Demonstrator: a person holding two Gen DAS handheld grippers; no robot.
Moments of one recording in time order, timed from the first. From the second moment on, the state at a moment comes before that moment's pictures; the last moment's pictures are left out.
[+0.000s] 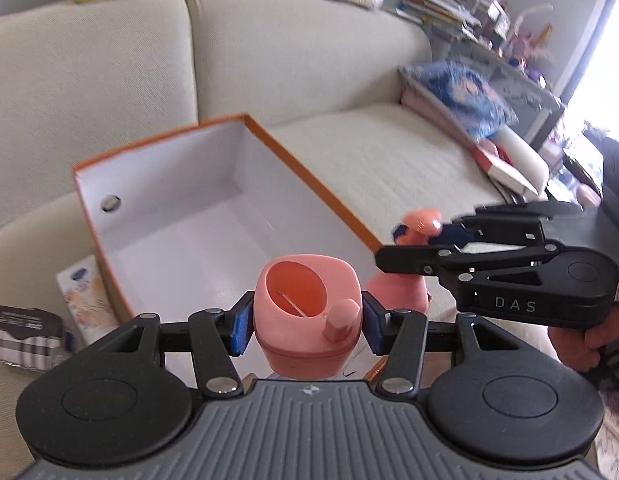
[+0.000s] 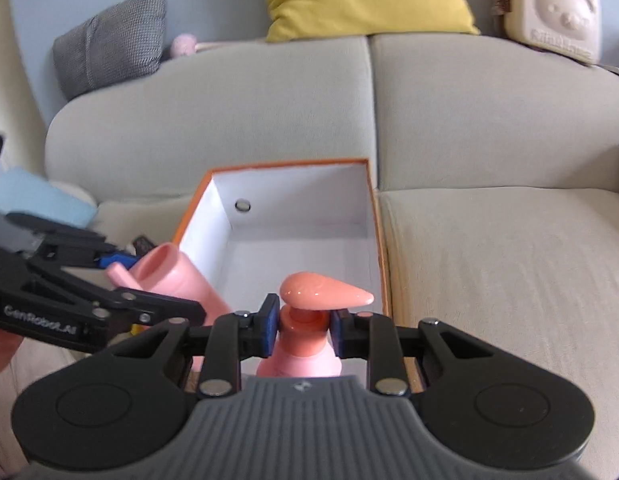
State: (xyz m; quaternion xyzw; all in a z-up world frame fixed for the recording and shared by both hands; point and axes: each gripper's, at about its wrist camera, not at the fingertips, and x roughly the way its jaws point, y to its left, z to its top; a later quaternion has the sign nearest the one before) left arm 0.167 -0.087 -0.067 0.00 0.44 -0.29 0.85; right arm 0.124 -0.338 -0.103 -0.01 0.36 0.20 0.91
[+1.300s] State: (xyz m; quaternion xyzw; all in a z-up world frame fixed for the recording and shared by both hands) left arm 0.199 -0.106 -0.113 0.00 0.49 -0.35 0.79; right arm 0.150 -0.319 -0.164 -0.23 0.51 0.25 0.79
